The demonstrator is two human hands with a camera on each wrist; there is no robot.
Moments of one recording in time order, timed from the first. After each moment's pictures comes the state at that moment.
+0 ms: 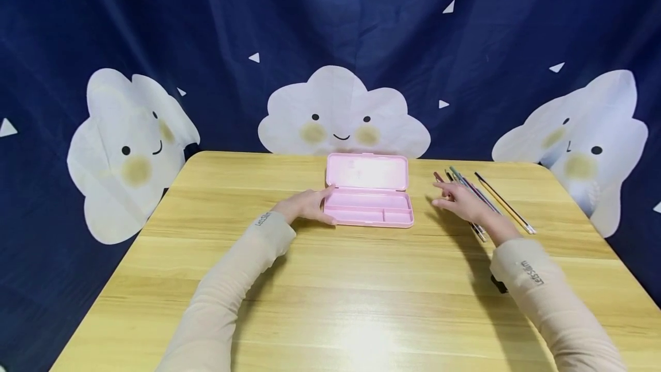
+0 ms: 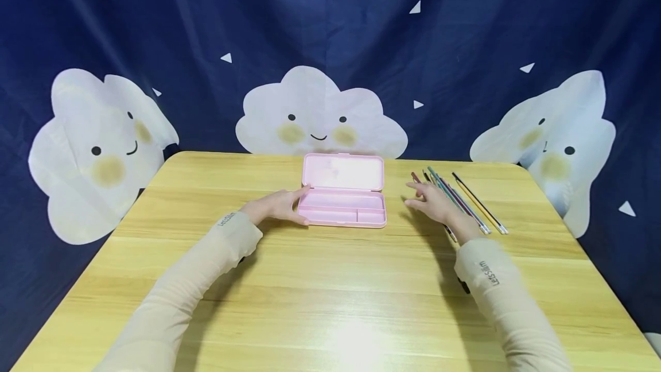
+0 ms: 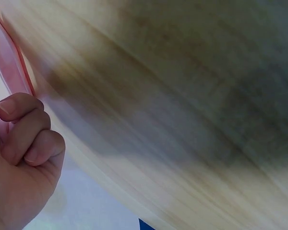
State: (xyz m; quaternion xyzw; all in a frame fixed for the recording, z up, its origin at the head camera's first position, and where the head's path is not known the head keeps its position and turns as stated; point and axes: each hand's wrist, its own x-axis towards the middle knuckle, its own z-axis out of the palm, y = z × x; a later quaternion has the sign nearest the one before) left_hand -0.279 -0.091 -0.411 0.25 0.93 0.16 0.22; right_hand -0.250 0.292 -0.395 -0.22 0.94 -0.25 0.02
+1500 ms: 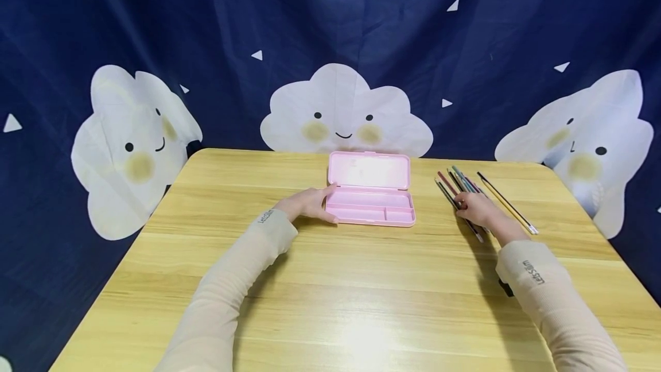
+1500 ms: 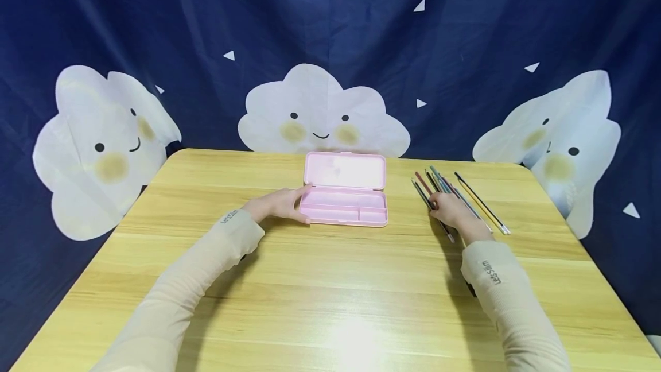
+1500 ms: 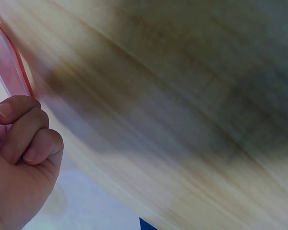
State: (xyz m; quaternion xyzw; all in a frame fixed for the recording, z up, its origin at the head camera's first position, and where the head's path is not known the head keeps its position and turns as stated) left_hand -0.280 -0.090 -0.411 0.25 0.93 0.16 0.22; right_hand -0.249 0.316 -0.407 -0.16 0.97 -0.14 0.08
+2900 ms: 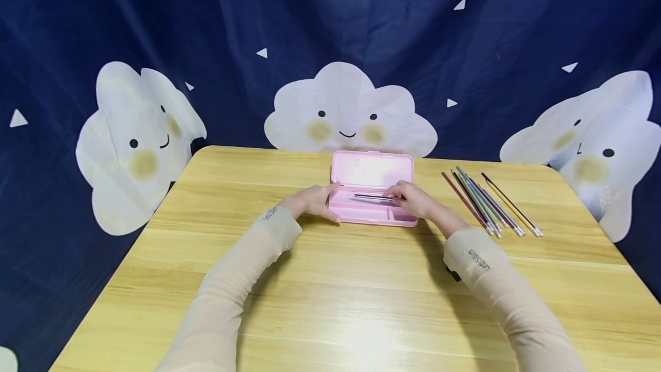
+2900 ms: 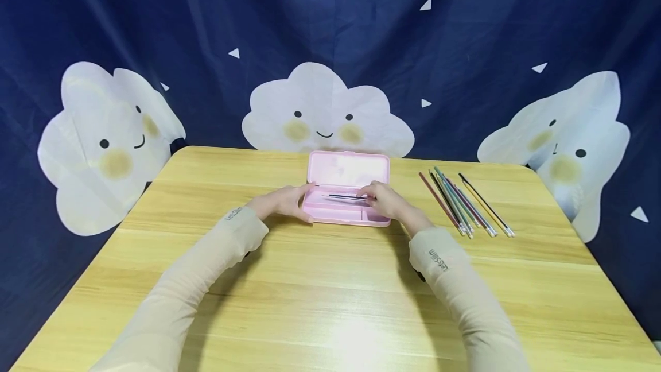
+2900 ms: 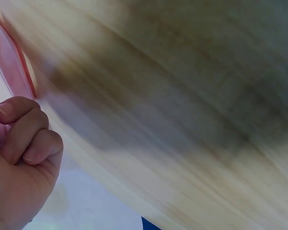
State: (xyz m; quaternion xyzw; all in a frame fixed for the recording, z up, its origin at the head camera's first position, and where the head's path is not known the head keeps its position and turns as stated) left_hand -0.282 -0.088 -0.412 0.25 0.93 0.18 0.21; right_hand -0.272 0.191 -0.412 -0.34 0.90 -0.27 0.01
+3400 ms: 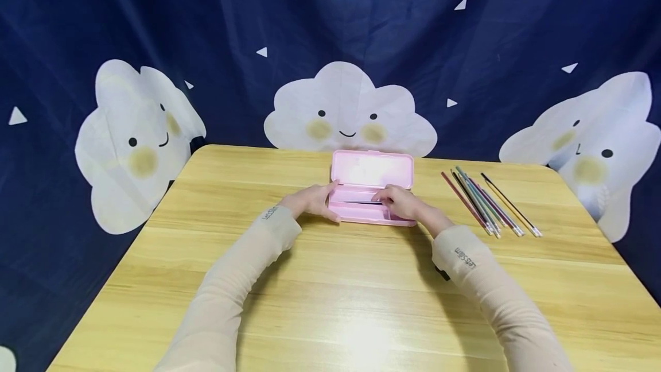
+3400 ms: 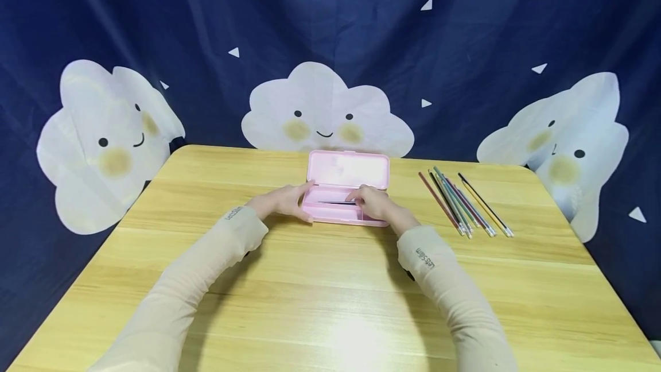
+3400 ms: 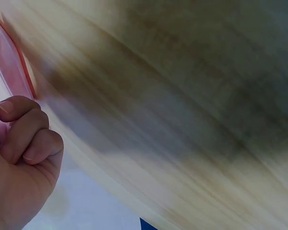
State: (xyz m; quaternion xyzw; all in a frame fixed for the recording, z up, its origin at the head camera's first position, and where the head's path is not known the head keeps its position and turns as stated) left_hand -0.282 -0.088 -0.411 0.24 0.93 0.18 0.21; right_hand -0.274 0.170 -0.420 -0.36 0.90 -0.24 0.03
